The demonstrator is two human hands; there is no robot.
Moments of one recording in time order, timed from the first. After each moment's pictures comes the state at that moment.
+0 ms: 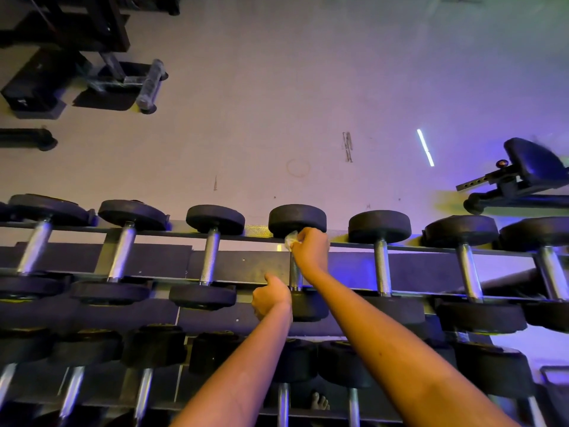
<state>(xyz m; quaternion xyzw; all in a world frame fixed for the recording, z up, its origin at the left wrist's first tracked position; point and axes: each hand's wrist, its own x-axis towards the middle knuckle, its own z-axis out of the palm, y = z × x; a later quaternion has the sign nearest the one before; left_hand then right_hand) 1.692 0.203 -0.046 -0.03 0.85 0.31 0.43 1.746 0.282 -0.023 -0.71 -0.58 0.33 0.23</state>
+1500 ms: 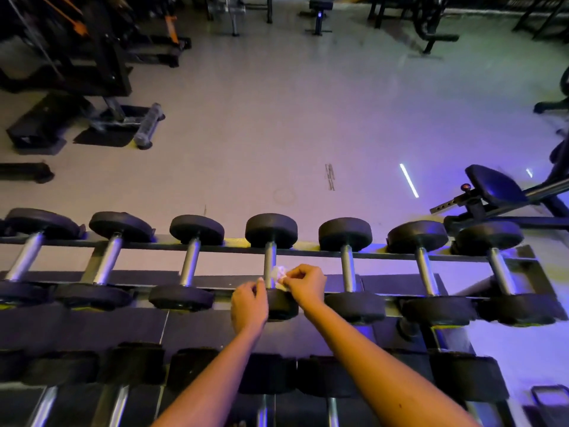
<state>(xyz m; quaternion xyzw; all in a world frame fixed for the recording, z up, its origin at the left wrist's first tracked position) 1.704 0.155 -0.028 0.36 0.81 0.34 0.32 1.811 0.202 -0.009 -0.70 -0.49 0.44 0.28</state>
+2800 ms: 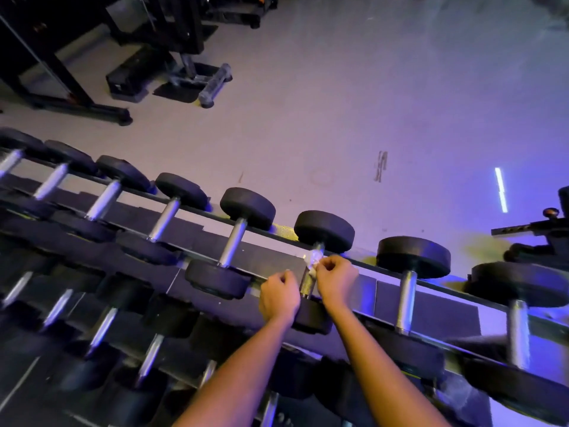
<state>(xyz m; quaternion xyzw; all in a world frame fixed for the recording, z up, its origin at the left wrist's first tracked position) 1.908 0.212 -0.023 0.16 0.89 0.29 0.31 1.981 0.274 -0.034 -0.69 -0.53 0.41 0.27</state>
